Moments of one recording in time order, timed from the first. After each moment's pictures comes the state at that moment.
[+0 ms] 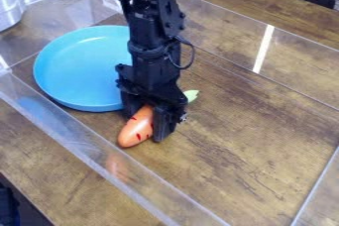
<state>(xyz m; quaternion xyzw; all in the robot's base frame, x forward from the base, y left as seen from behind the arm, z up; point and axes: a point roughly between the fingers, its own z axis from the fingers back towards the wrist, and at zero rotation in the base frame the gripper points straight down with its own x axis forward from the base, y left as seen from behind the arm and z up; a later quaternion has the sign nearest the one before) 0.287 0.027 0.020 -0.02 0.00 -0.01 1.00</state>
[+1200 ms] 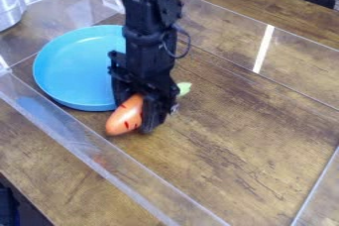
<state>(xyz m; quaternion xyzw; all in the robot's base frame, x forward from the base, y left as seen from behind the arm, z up) 0.283 0.033 0.043 0.00 0.01 -0.02 1.00</state>
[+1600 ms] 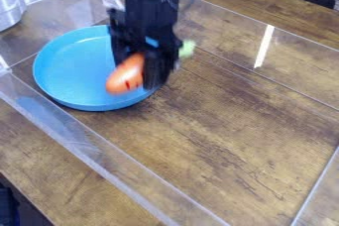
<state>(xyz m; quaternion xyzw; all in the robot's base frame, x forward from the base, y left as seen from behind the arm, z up) 0.299 0.053 0.100 0.02 -0.03 0.00 1.00</state>
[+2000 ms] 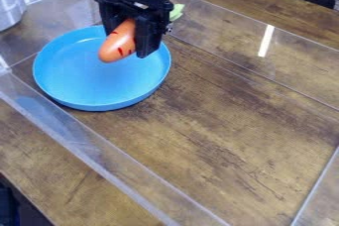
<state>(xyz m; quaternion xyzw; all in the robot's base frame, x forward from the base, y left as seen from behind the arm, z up) 0.306 0.065 0.110 0.03 -0.06 0.02 1.00</state>
